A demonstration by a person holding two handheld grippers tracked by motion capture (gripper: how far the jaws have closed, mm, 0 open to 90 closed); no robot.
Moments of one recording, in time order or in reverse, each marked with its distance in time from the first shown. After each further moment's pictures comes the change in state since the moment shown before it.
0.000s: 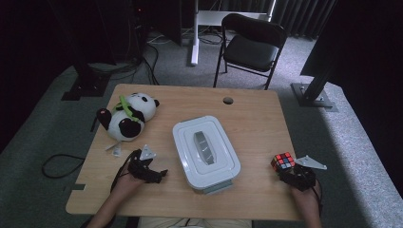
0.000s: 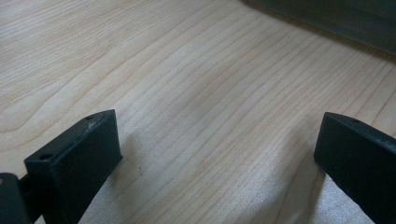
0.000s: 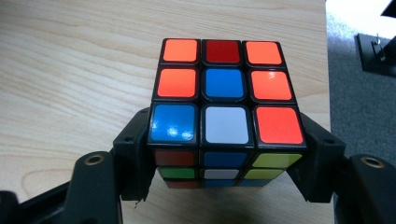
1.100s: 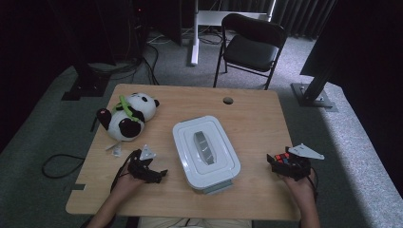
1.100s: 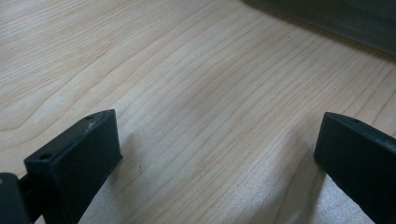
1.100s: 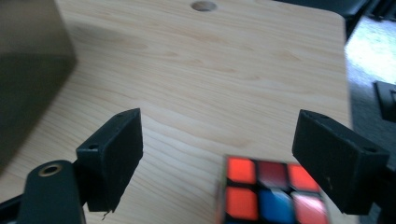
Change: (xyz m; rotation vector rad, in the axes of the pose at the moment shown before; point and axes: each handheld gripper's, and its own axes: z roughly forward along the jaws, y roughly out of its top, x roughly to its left) left arm 0.000 0.000 0.000 0.001 0.004 -0.006; right arm 0.027 0.051 -0.013 -0.121 0.081 -0.056
